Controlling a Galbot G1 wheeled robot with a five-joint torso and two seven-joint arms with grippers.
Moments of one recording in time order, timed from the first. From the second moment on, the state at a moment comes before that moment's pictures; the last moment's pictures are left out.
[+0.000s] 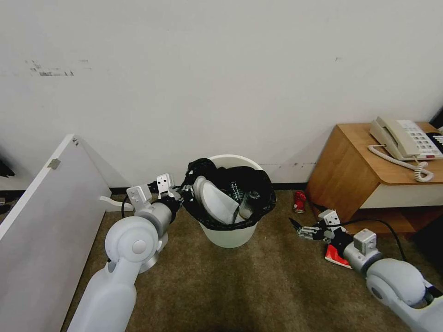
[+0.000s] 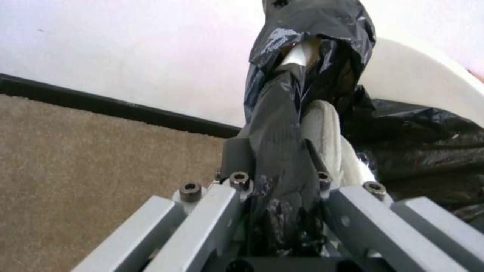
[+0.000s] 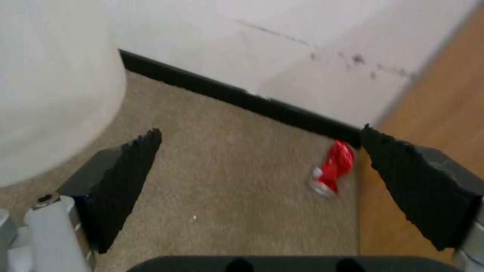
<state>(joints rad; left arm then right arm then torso) 1.03 -1.29 -0.31 -2.14 -1.05 0.70 -0.57 -1.41 0.66 0.36 1.96 0.63 -0.17 0.12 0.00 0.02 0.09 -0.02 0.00</state>
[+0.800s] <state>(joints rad) 1.03 -1.29 -0.31 -2.13 -1.05 0.70 -0.57 -1.45 0.67 0.31 1.97 0.64 -0.25 0.21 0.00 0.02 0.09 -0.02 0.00</state>
